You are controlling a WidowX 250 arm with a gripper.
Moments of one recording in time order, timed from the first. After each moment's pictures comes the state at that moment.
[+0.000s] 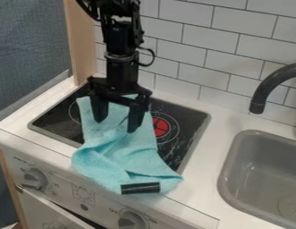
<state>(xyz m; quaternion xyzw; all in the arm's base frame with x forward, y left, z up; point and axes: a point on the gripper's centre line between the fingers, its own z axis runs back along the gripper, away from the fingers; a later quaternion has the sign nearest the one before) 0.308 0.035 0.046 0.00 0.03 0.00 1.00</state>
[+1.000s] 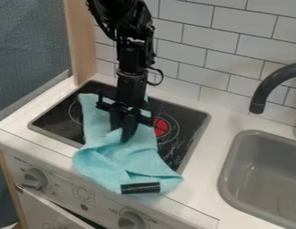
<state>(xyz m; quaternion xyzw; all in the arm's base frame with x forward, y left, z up) 0.317 0.032 0.020 0.02 0.06 -0.01 1.00</state>
